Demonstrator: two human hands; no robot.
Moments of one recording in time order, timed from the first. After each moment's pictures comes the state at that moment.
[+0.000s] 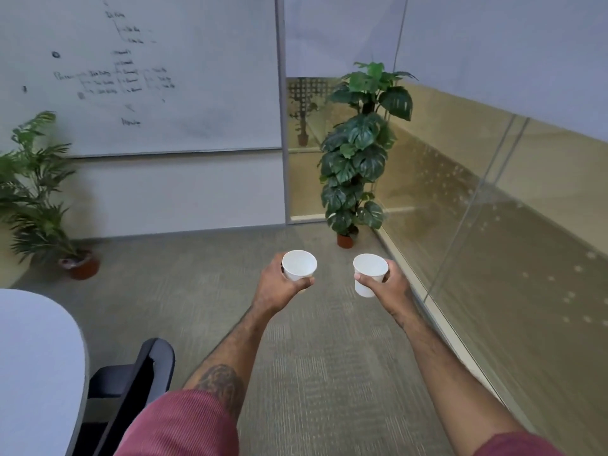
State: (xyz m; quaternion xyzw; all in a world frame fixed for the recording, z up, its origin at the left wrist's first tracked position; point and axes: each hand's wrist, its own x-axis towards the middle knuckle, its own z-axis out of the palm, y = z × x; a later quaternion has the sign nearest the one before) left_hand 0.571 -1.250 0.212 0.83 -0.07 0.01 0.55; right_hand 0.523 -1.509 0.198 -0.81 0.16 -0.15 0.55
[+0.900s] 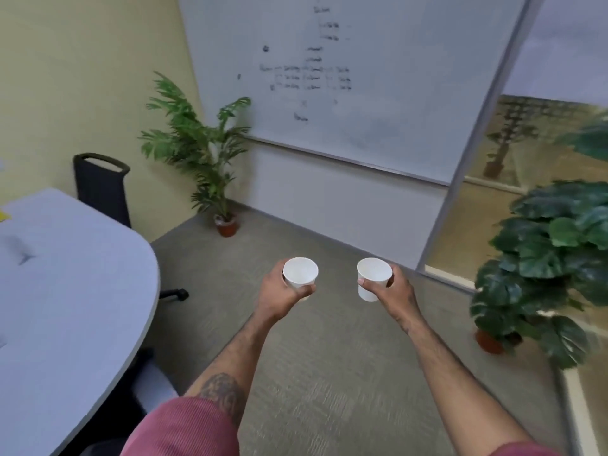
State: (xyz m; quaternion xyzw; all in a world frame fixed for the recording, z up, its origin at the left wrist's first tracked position) left_hand 0.856 -1.145 0.208 0.80 0.23 0.19 0.52; right_hand 0.987 -1.375 0.196 -0.82 -0.12 0.06 0.56
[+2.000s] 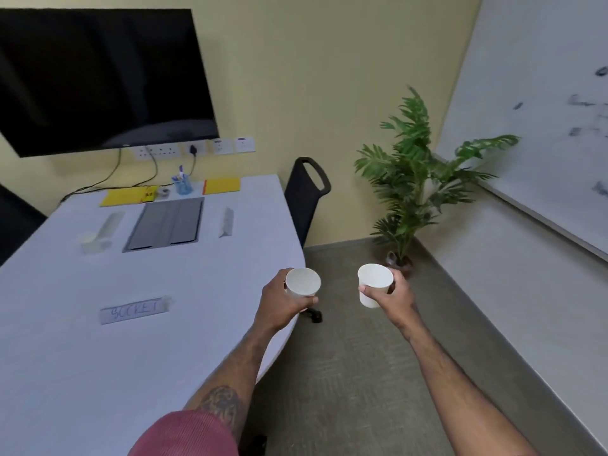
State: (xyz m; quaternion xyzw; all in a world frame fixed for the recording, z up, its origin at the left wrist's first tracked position) left_hand 0.874 -0.710 0.191 0.66 0.51 0.38 0.40; right_hand 1.134 -0.763 0.187 -0.69 -0.43 0.29 0.51
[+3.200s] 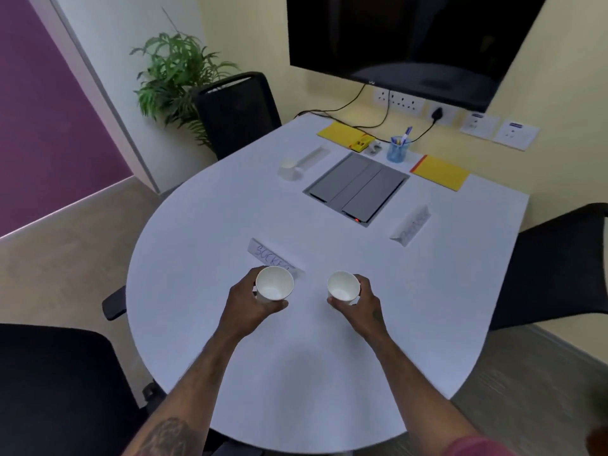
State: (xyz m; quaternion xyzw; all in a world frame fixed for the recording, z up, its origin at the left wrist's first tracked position) left_hand 0.629 -0.628 0.141 0.33 0.77 0.49 0.24; right_hand 0.823 -0.452 0.084 -0.47 -0.70 0.49 0.21
